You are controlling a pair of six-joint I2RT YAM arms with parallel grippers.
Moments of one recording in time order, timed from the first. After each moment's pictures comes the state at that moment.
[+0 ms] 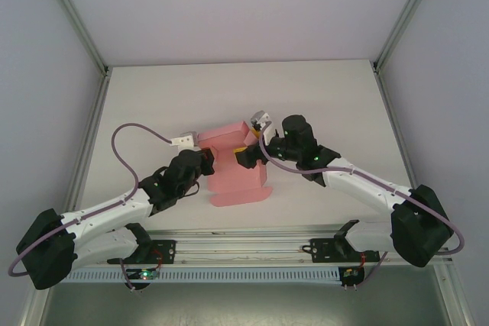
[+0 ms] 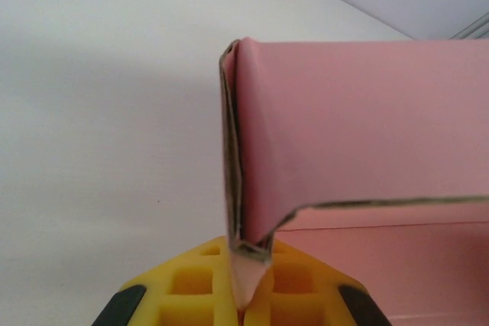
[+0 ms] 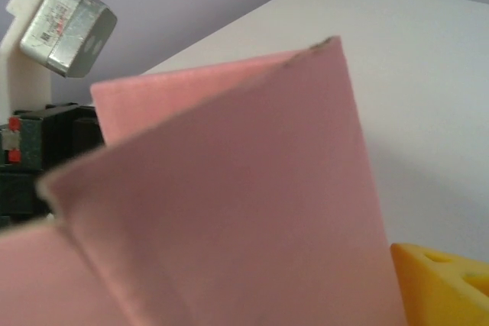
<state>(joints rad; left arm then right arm) -0.77 1.05 0.50 0.04 -0.30 -0.81 0.65 1.27 0.76 0.11 -0.44 0.11</state>
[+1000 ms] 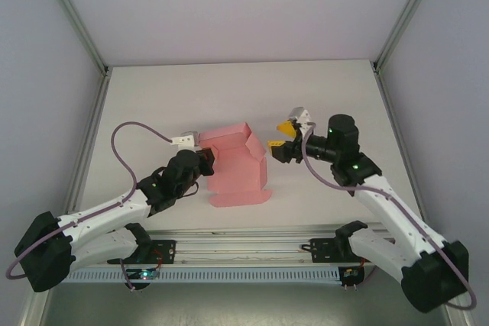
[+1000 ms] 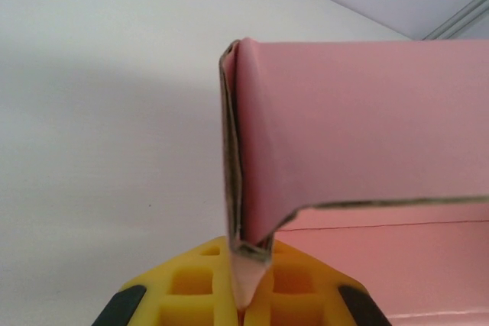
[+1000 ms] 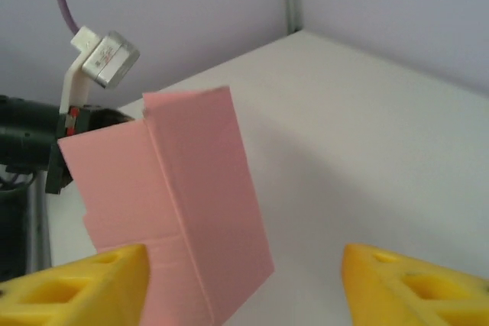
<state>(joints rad) -0.77 1.02 0.50 0.04 -0.28 -0.76 0.37 0.98 0.70 -0.06 -0.72 -0.04</state>
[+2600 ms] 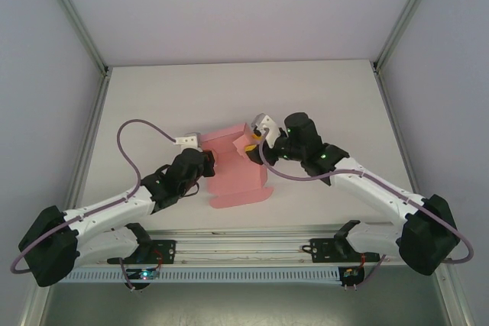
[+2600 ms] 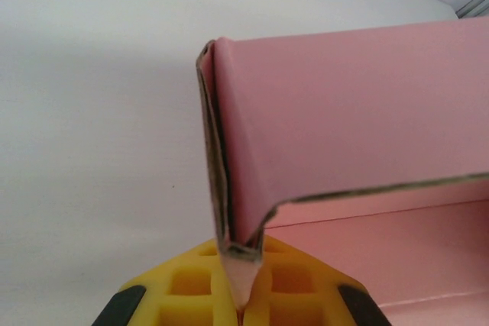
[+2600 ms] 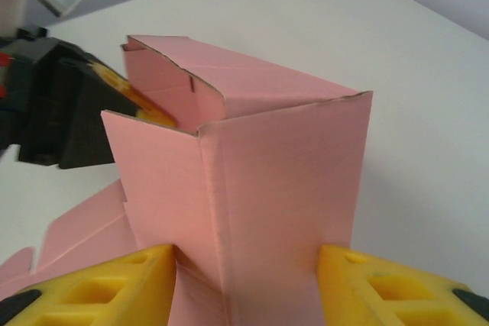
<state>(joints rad) -0.76 1.08 0.53 -0.02 -0.27 -0.75 0.67 1.21 0.82 -0.13 -0.32 -0.16</state>
